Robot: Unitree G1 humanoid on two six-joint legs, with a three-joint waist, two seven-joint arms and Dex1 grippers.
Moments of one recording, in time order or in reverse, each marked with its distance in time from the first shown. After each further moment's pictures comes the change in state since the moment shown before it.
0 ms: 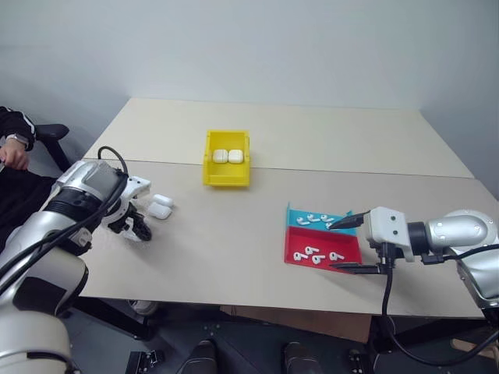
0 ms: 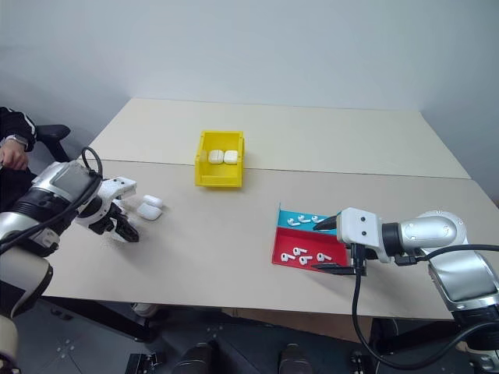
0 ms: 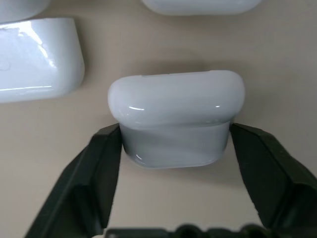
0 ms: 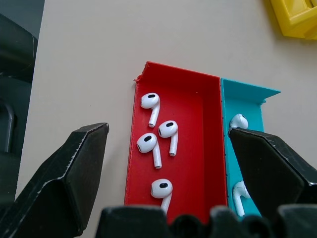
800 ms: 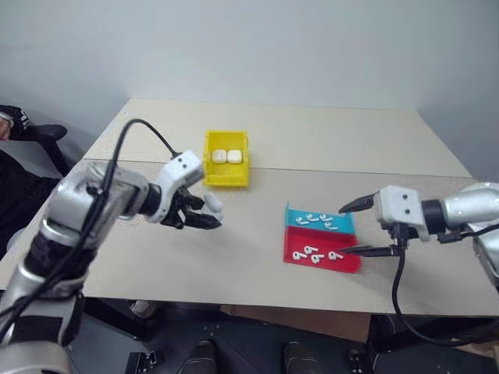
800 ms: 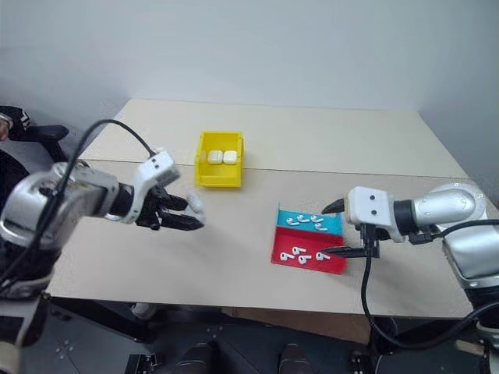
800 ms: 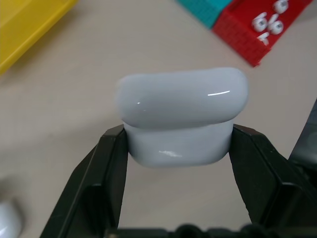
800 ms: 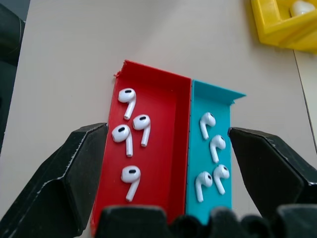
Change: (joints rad) left arm 0.380 -0.055 0.600 -1.010 -0.298 -0.004 0.110; right arm -0.151 -0.089 0.008 0.041 -0.004 0.063 0.086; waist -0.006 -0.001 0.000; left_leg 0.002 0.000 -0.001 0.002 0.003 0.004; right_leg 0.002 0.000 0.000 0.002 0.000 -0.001
